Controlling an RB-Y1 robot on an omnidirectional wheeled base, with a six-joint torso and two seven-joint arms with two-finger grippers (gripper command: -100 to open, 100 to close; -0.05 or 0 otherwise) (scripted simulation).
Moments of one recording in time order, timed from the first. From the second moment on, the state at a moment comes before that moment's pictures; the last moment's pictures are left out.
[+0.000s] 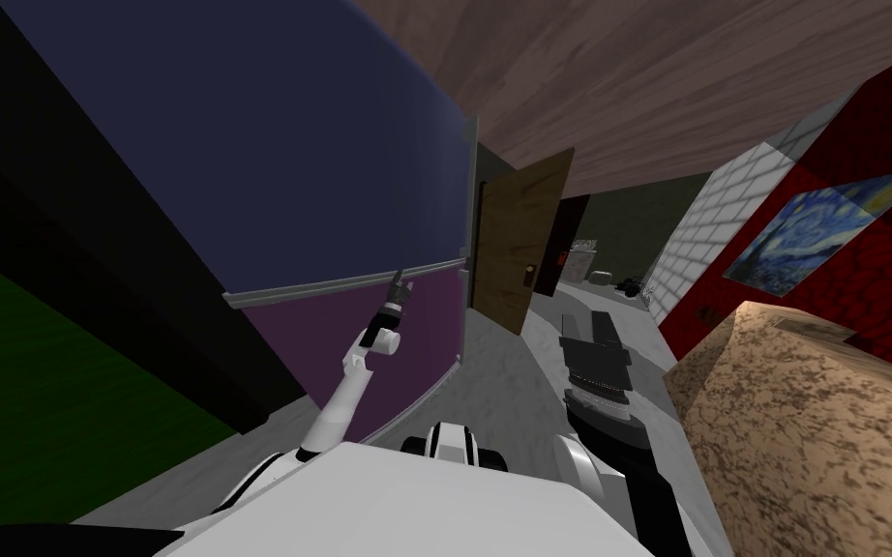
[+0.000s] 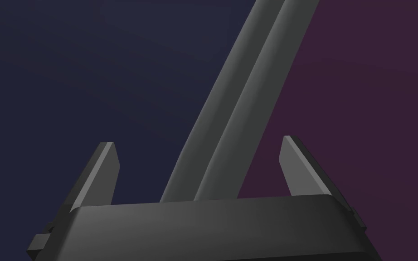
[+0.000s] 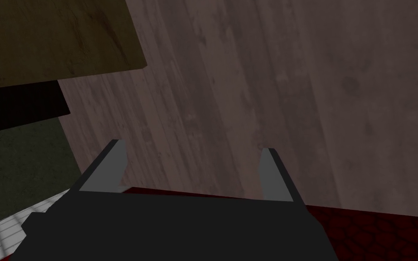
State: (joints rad) left arm -0.21 0.22 0.02 -1.78 0.16 -0.20 0.09; right arm 0.50 0.02 -0.05 -2.27 -0.02 -0.63 0.09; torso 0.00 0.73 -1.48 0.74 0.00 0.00
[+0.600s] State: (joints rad) left arm -0.35 0.22 0.03 -1.67 0.19 -0.15 0.11; right arm 0.50 0.02 -0.05 -2.27 -0.02 -0.63 0.09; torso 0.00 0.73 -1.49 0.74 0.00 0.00
